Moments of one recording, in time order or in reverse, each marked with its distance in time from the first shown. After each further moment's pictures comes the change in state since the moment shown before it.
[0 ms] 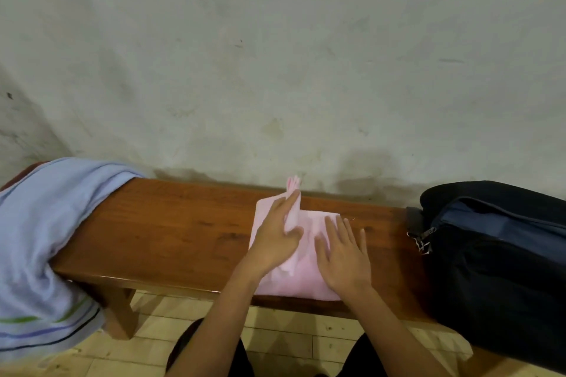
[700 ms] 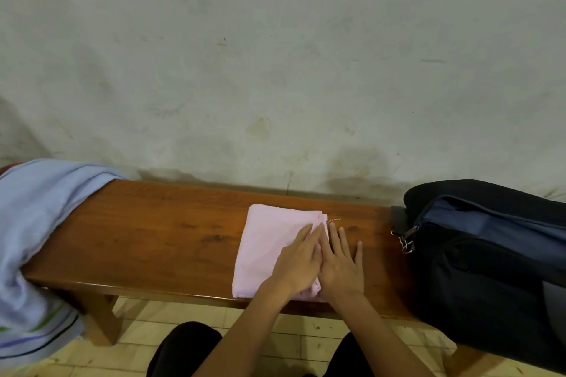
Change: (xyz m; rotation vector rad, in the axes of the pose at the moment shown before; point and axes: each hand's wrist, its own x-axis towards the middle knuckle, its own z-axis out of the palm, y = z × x) left_hand 0.010 -0.016 0.089 0.367 -0.176 -0.053; right_hand -0.009 0.024 0.012 -0.158 -0.137 0.026
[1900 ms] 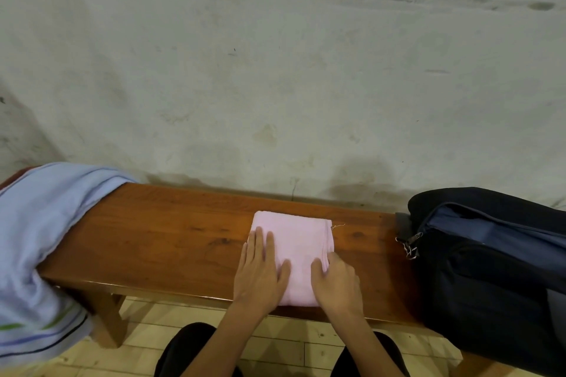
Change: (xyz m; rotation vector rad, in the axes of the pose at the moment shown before) left_hand -0.039 -0.066 -0.016 0.485 0.200 -0.163; right_hand -0.026 -0.027 -0.020 0.524 0.118 0.251
